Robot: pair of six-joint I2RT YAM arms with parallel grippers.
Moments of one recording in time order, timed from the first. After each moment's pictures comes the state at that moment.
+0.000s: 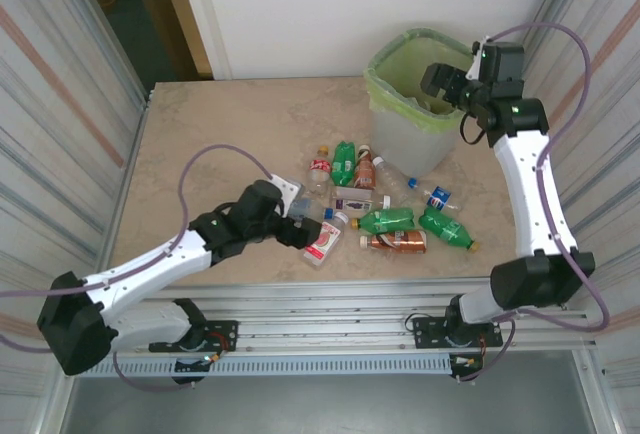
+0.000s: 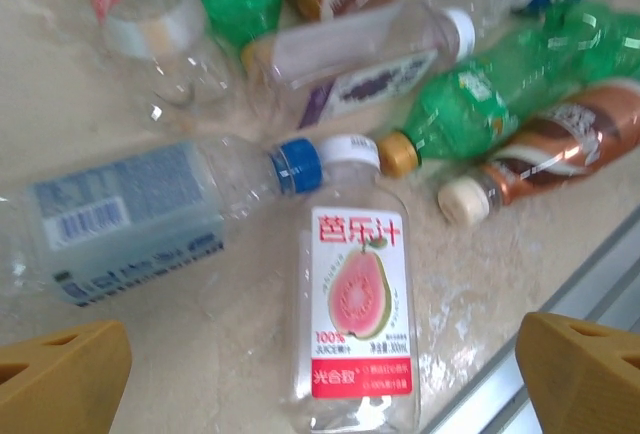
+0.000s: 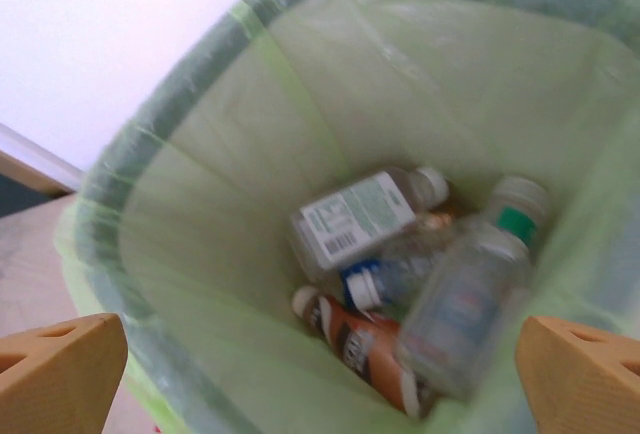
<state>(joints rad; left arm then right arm) -0.85 1.15 0.78 -0.38 -0.01 -0.30 0.07 1.44 1.68 -0.77 -0.04 0.39</state>
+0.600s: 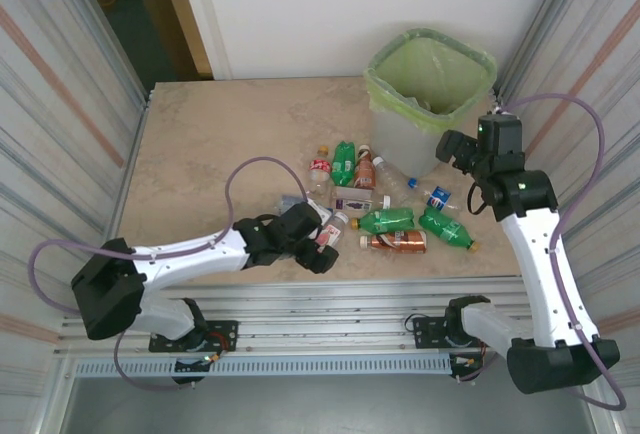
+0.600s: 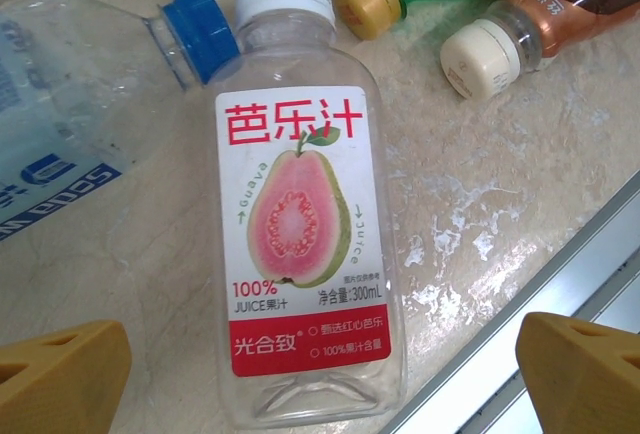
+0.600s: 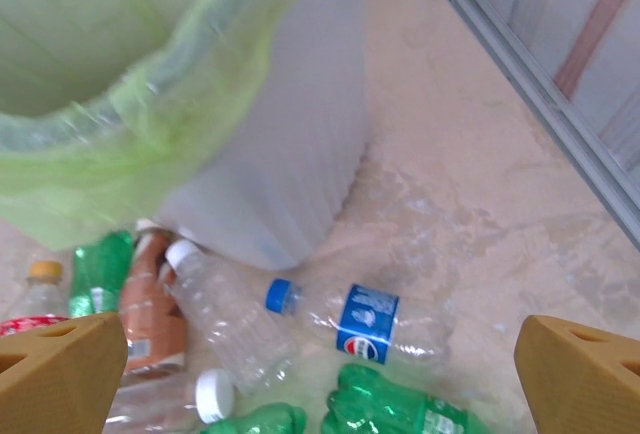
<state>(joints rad) -1.03 1.38 0.83 -0.43 -0.12 -0.30 0.15 1.03 1.24 -0.89 0.27 0.46</state>
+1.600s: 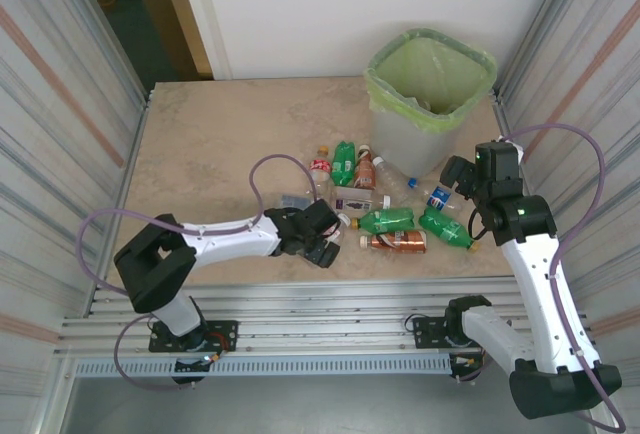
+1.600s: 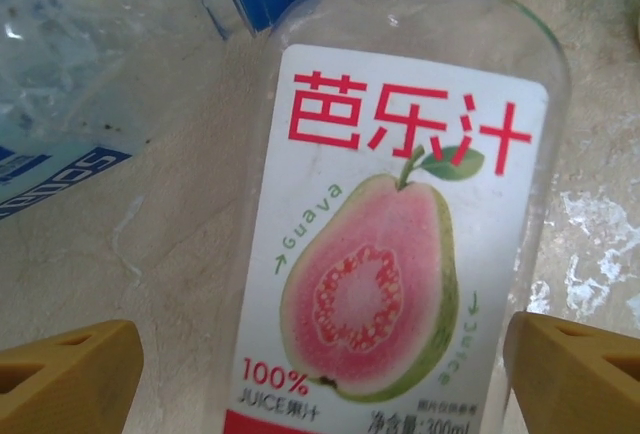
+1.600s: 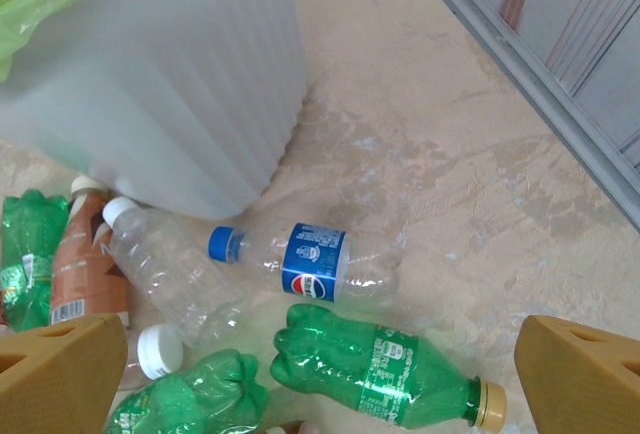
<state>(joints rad) -1.00 1.64 0.96 -0.51 -0.18 -0.37 0.15 0.90 1.09 -0.94 0.32 0.52</state>
